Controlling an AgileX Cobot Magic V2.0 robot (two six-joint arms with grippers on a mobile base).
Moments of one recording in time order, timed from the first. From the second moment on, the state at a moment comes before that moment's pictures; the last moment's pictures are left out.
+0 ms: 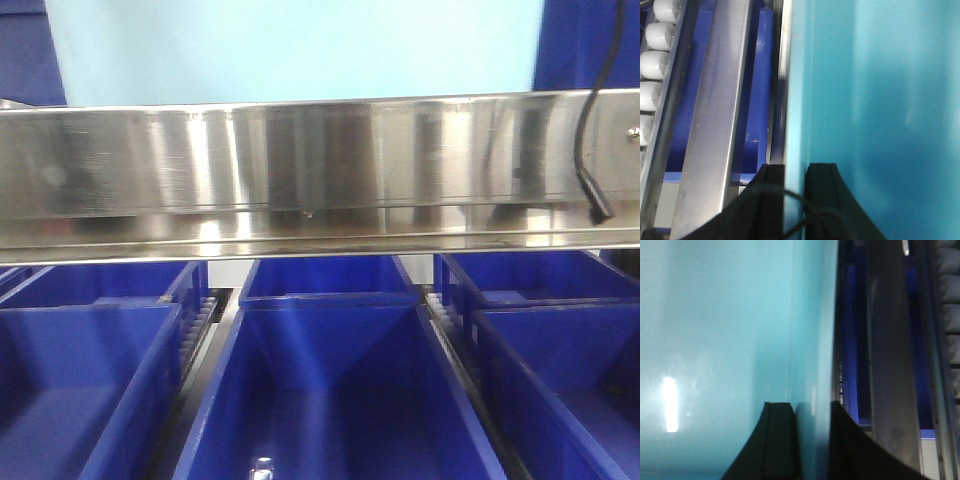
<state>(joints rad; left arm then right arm) -0.57 1.71 -1.82 0.32 1.26 -0.55 0.49 1.73 -1.84 -0.18 1.26 0.35</state>
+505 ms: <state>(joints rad) -0.59 1.59 -1.82 0.36 1.27 -0.57 0.53 1.69 -1.94 -0.21 1.29 0.38</state>
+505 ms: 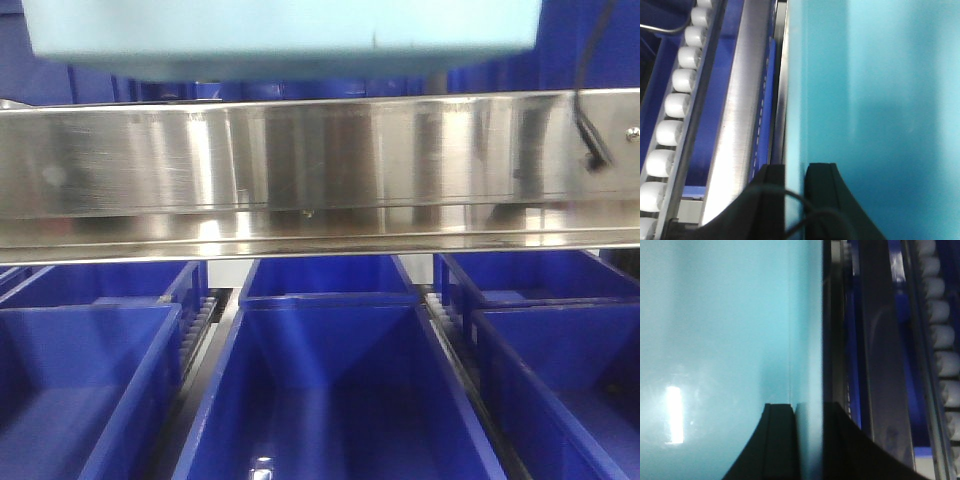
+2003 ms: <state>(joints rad) -0.59 1.52 -1.87 0.52 1.06 -0.57 0.57 1.69 -2.10 -0.33 1.27 0.38</state>
